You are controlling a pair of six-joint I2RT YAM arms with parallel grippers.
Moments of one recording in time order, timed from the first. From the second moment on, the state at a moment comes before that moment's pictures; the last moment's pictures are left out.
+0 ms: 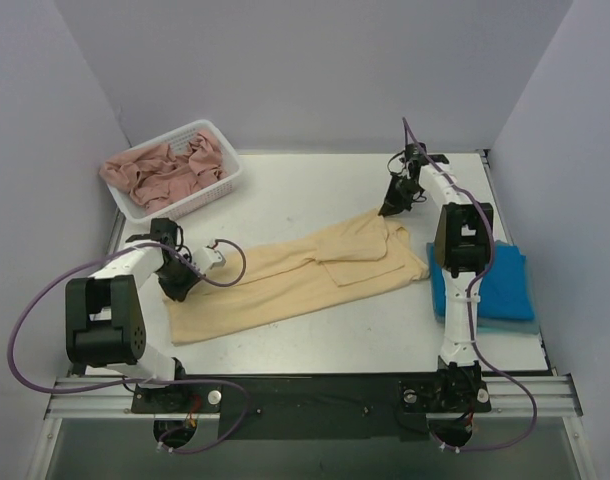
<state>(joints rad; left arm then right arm) 0.06 1.54 0.87 -0.77 0.14 0.98 0.07 2.38 1.98 -0.85 -0.24 0.39</state>
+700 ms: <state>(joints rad) 0.01 1.47 0.90 -1.05 0.19 1.06 0.04 2.47 2.10 -0.61 -0.37 0.50</state>
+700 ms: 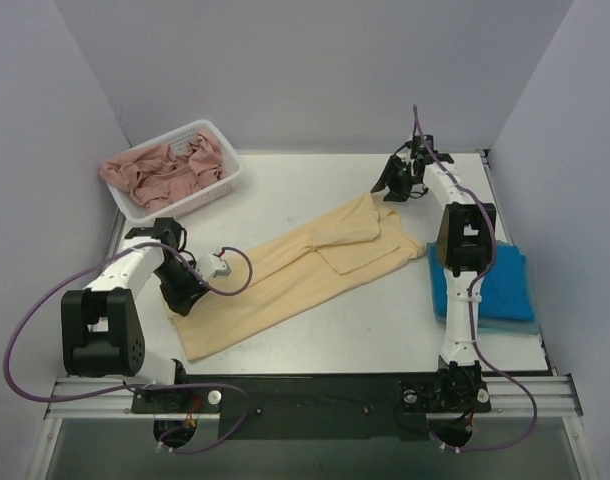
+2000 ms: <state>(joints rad) 0.01 1.46 1.14 -1.08 0.39 0.90 -0.04 2.27 1.81 -0.84 -0.13 0.50</state>
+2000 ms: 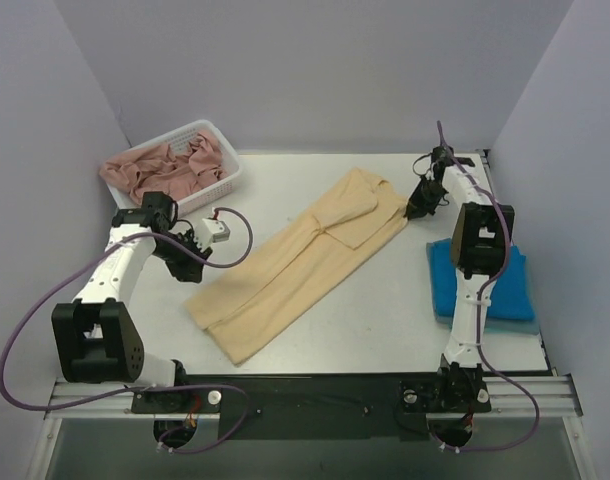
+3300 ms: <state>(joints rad) -0.14 0.95 0.52 -0.68 0.69 1.31 1.03 1.39 0.66 -0.12 -0.36 -0.40</state>
